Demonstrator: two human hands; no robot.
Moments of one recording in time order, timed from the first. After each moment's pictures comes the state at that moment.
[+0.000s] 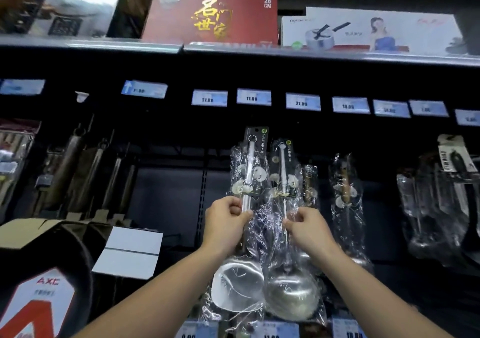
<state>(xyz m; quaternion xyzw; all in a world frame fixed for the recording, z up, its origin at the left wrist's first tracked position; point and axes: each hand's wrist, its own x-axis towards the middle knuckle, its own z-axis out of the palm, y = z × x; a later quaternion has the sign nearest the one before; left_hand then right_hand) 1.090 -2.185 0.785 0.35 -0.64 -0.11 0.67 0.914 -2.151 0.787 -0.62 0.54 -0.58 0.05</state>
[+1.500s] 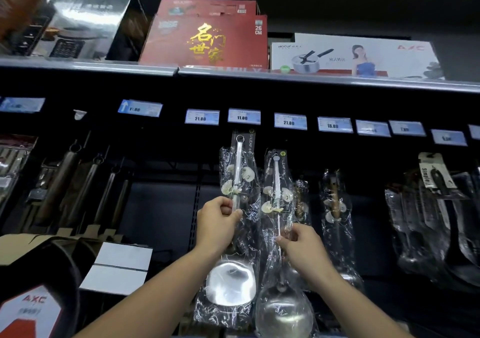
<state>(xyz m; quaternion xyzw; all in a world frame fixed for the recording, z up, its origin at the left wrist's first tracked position) 1.085 -2.172 0.809 0.35 -0.62 -0.05 0.70 0.909 -2.128 0.783 -0.62 0.53 -0.58 0.02</state>
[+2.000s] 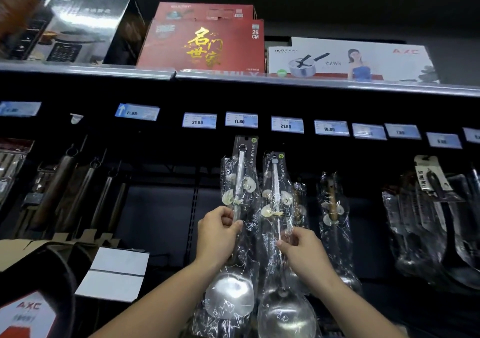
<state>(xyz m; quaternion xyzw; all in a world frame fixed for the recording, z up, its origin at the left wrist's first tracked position) 1.078 -2.173 0.797 0.35 -0.63 -0.05 0.69 0.904 -2.122 0.782 -0.62 0.52 -0.58 0.02</state>
